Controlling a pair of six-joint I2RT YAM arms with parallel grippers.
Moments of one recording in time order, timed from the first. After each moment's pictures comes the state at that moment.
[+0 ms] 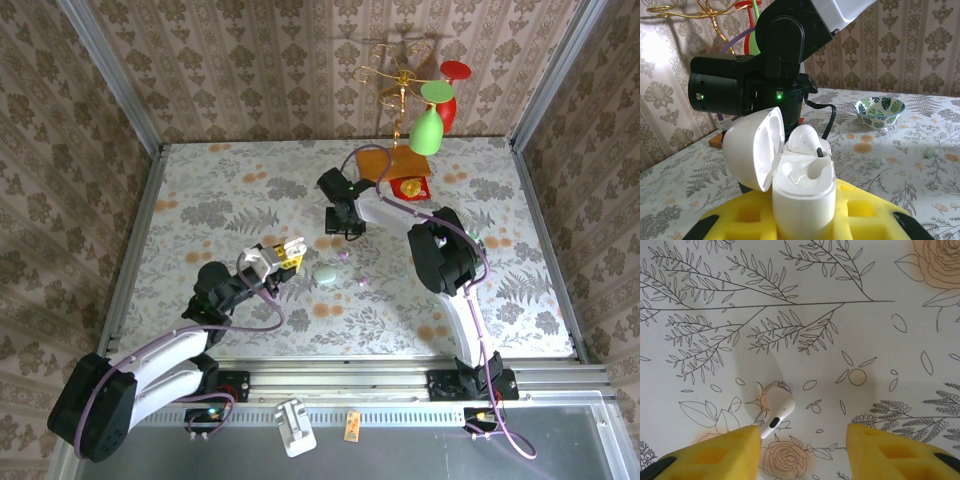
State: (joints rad) left arm -0.56 0.96 0.20 0.78 0.49 0.14; right arm 0.58 2.24 1.79 -0.79 0.11 0.61
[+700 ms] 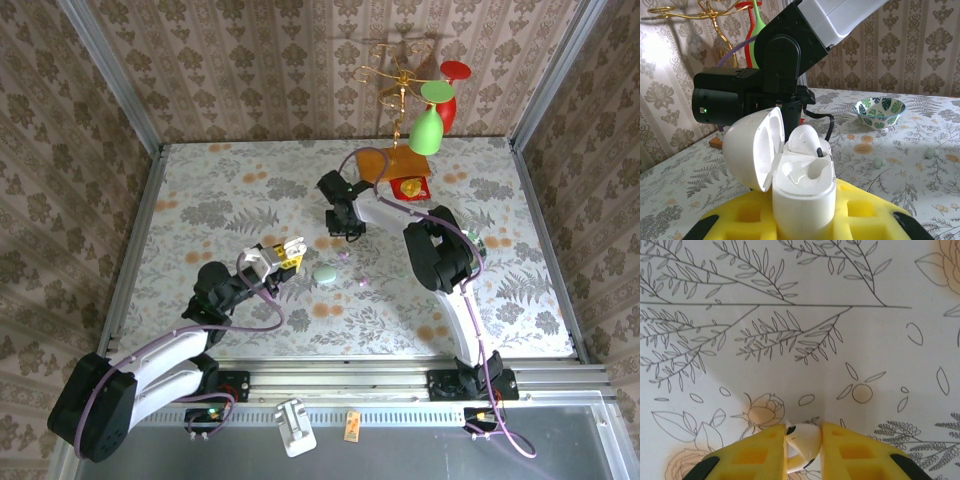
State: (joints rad) left arm -0.56 0.96 0.20 0.78 0.49 0.14; right arm 0.57 2.26 1.77 -0.77 0.10 0.55
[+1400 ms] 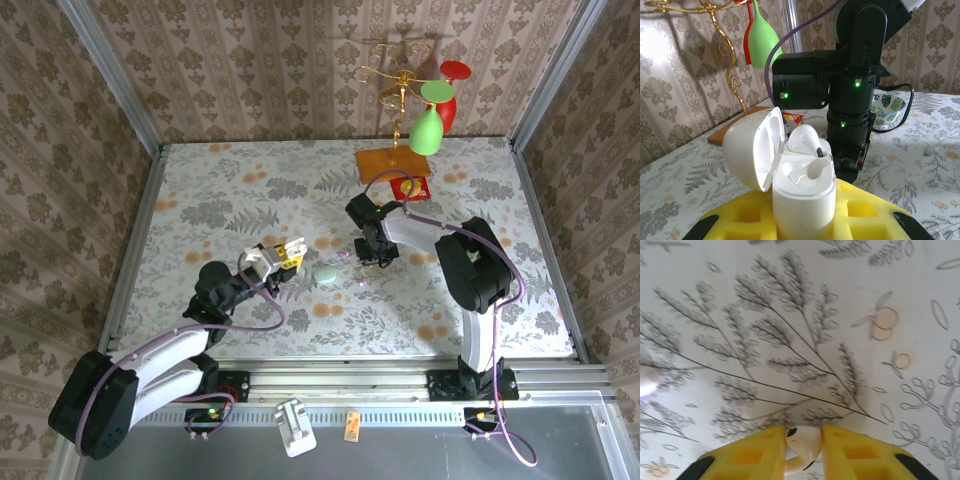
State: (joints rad) left arm -0.56 0.98 0.20 0.78 0.49 0.14; right arm 0.53 1.95 1.30 -0.77 0.10 0.42
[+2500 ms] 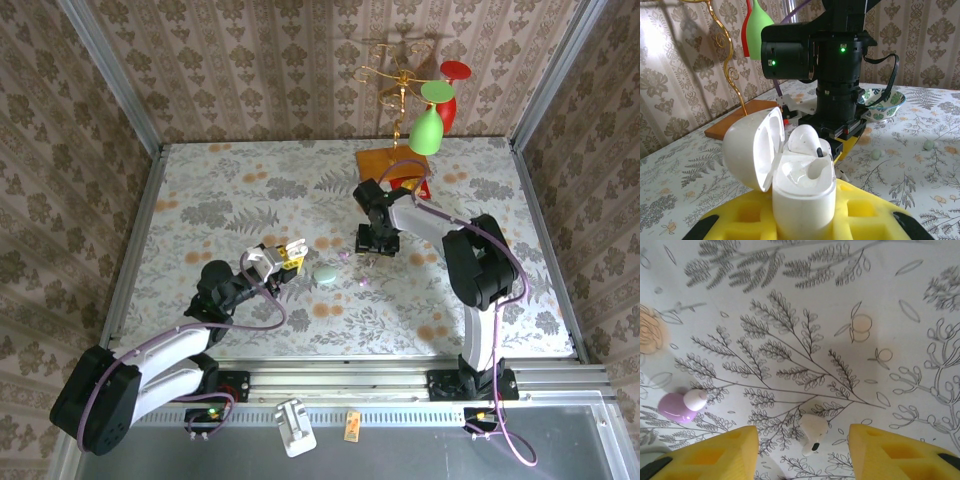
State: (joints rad) left arm -0.56 1.00 0.20 0.78 0.49 0.14; right arm 0.48 1.97 1.42 -0.88 -0.04 0.61
